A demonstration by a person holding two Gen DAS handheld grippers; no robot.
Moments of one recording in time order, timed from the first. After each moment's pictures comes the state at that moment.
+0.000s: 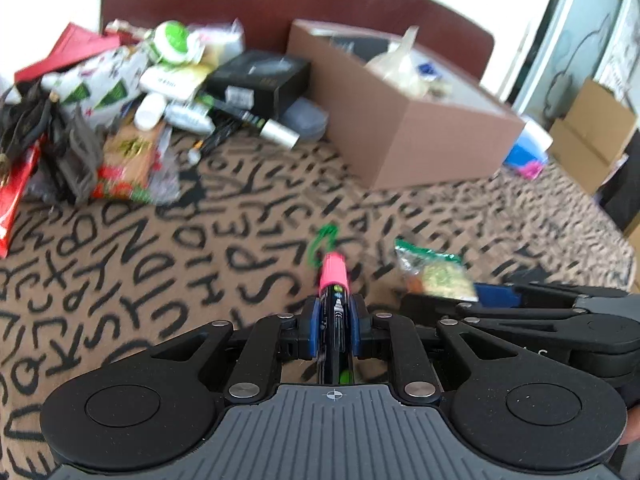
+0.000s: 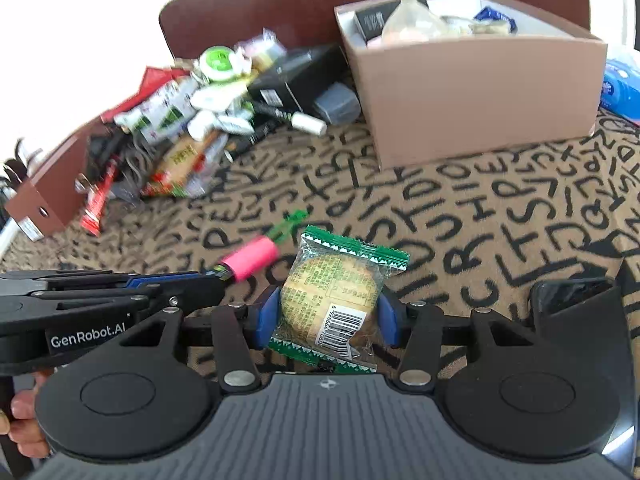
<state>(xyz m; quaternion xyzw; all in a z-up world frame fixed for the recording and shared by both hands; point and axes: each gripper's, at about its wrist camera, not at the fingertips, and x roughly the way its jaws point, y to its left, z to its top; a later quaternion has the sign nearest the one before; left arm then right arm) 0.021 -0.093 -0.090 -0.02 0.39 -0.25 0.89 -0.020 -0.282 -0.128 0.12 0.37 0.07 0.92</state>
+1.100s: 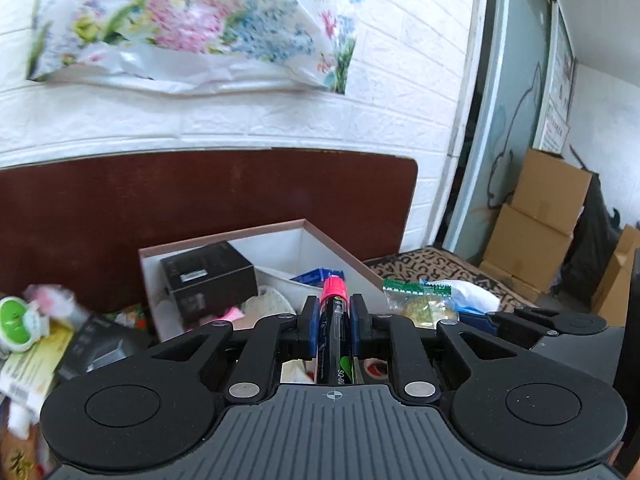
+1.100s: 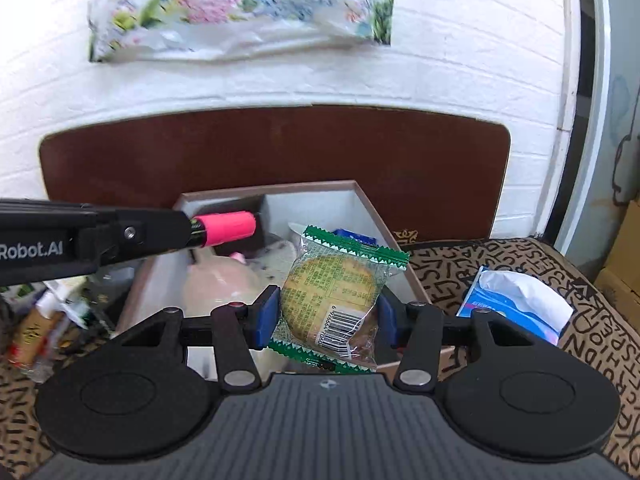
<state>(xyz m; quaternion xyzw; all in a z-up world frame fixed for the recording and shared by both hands) 0.160 -0.281 0.045 0.00 0.22 -0.32 0.92 0.108 -0.426 -0.024 0.01 0.24 -0.06 0.97</state>
